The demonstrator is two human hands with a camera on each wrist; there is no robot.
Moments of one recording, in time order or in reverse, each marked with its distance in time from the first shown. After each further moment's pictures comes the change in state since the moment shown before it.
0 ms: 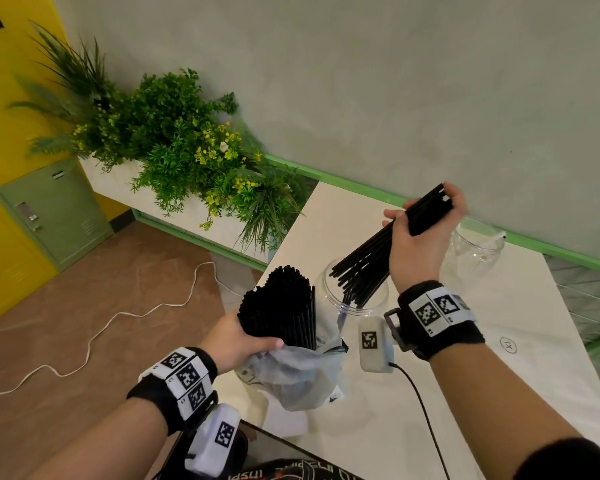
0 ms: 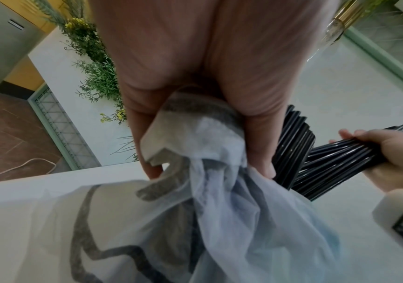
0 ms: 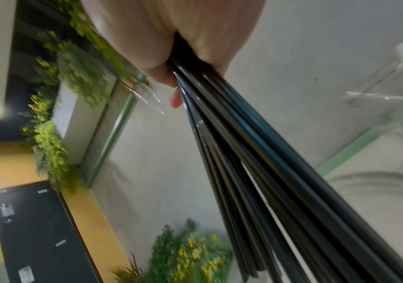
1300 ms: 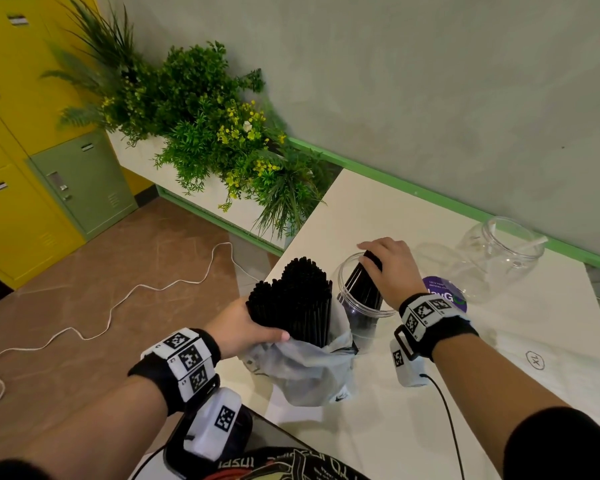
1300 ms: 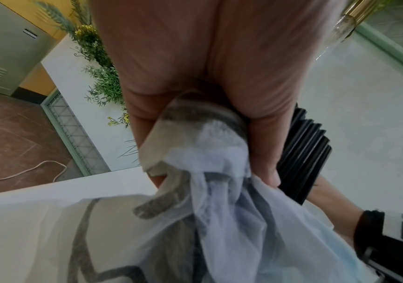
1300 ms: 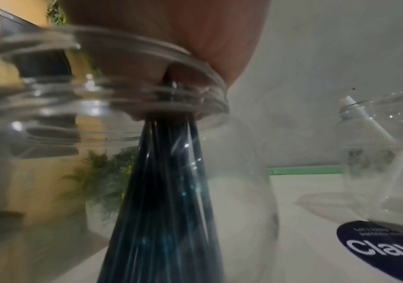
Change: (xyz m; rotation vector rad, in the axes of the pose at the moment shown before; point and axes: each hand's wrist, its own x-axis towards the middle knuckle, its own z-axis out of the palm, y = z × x) left_hand 0.008 -0.001 -0.005 0.048 -0.023 0.034; right_hand 0.002 0.119 -0.011 -0.873 -0.763 -0.286
